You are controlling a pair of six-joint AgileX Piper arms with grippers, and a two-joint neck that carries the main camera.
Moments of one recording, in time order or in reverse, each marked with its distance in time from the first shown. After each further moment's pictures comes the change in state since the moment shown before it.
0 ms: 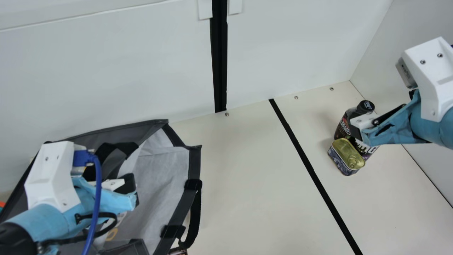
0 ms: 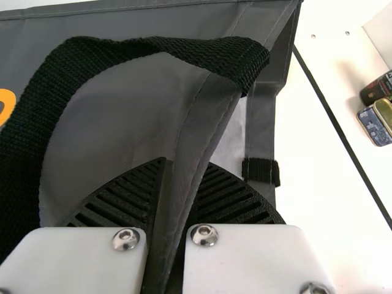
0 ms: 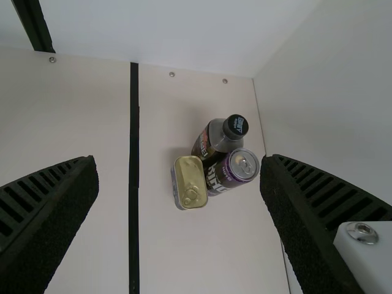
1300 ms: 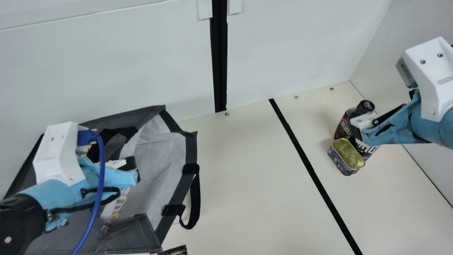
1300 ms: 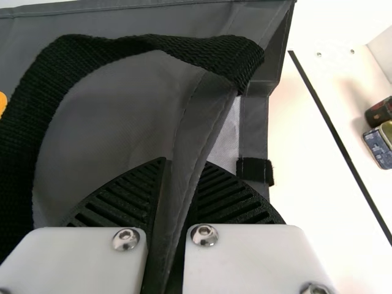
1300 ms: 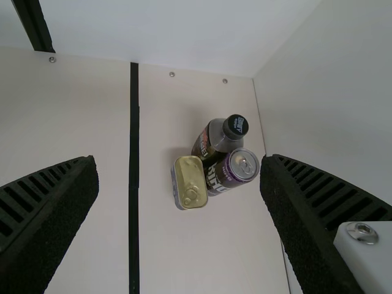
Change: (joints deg) left arm 2.4 6.5 -5.3 -2.7 -1.6 2.6; right arm 0.0 0.0 0.0 0.0 0.0 0.0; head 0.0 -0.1
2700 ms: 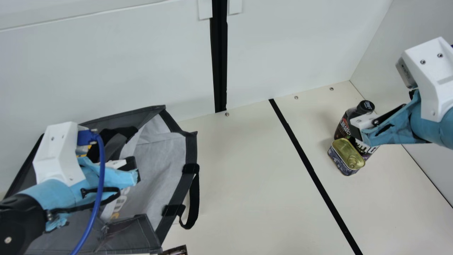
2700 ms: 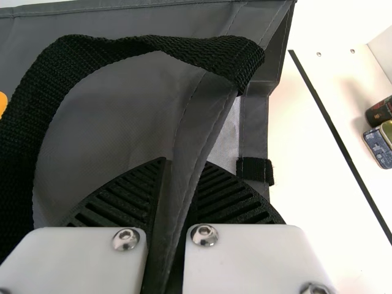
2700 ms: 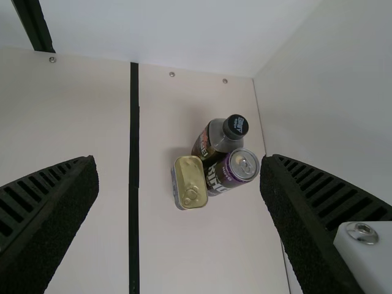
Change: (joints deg) left arm 0.0 0.0 0.0 0.0 0.0 0.0; right arm 0.0 0.0 0.0 0.0 0.0 0.0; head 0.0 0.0
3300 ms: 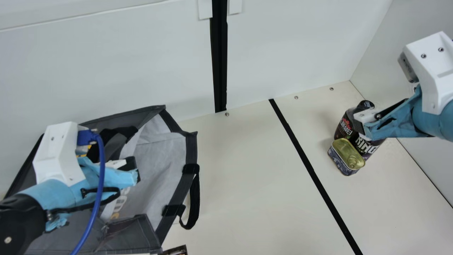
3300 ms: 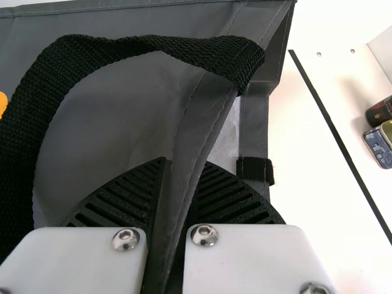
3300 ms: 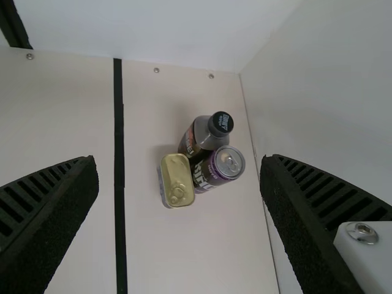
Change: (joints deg) left arm 0.0 0.0 0.0 0.0 0.0 0.0; right arm -0.6 2.4 -1.9 -3.2 0.0 1.1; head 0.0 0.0
